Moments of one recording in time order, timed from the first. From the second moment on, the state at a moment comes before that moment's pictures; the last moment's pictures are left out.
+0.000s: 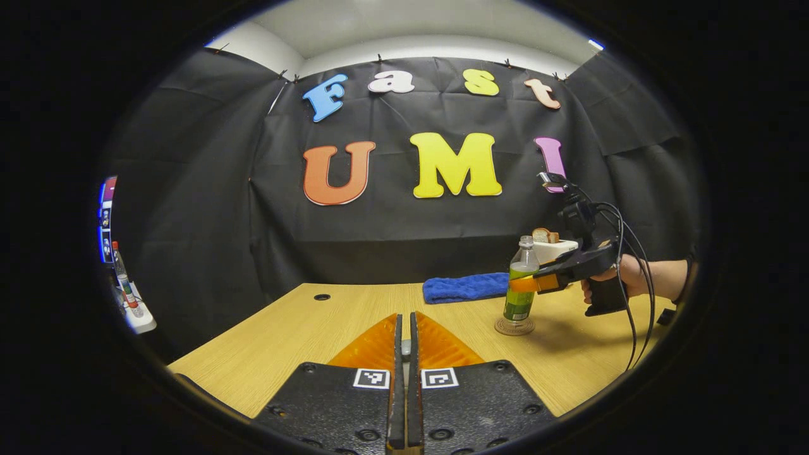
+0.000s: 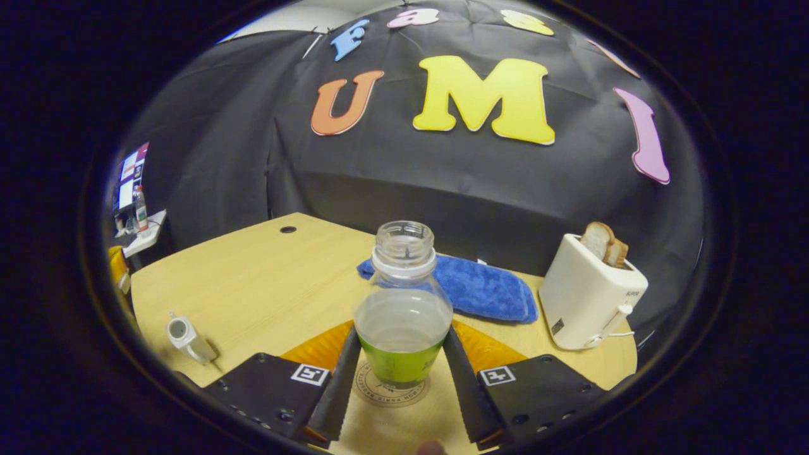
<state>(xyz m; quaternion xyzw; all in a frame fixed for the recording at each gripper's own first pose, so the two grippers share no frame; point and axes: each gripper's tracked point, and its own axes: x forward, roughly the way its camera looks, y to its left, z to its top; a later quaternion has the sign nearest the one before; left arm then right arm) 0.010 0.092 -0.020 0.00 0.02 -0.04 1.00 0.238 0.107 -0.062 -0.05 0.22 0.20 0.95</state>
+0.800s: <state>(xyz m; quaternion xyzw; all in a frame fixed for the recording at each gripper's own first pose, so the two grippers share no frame) 0.017 0.086 -0.024 -0.02 0.02 -0.04 1.00 0.220 0.092 -0.049 -0.03 0.22 0.19 0.96</state>
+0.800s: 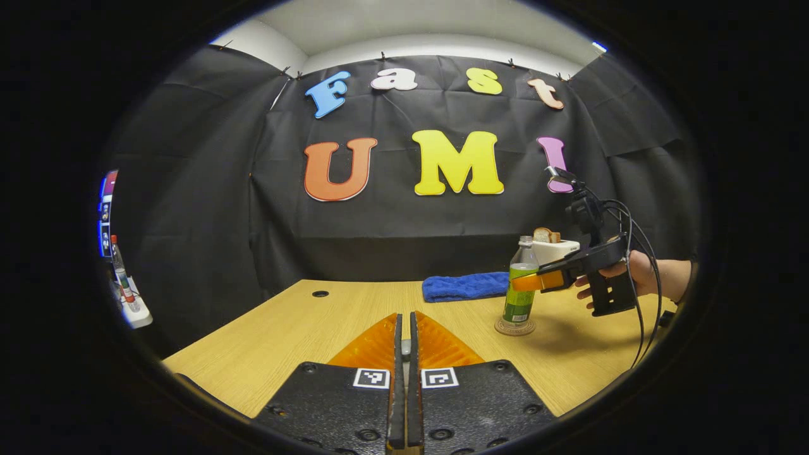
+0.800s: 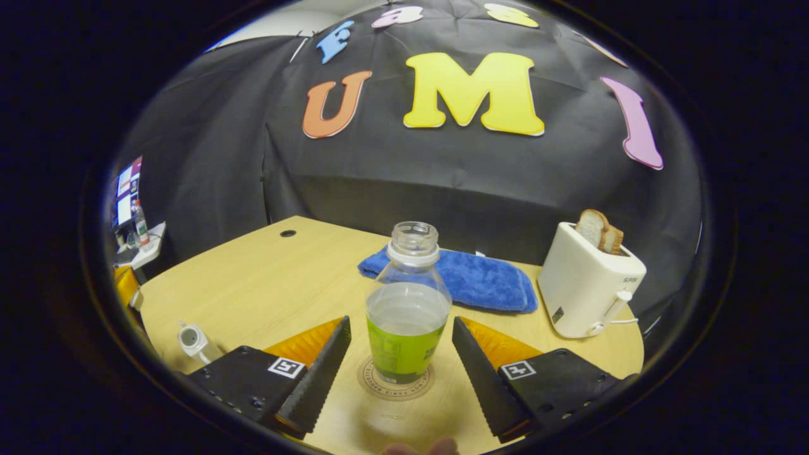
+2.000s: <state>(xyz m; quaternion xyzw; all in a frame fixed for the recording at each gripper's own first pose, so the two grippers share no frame) 0.063 0.062 -0.102 -0.04 0.08 -0.04 1.00 0.075 -0.015 -0.050 0.03 0.15 0.12 0.98</state>
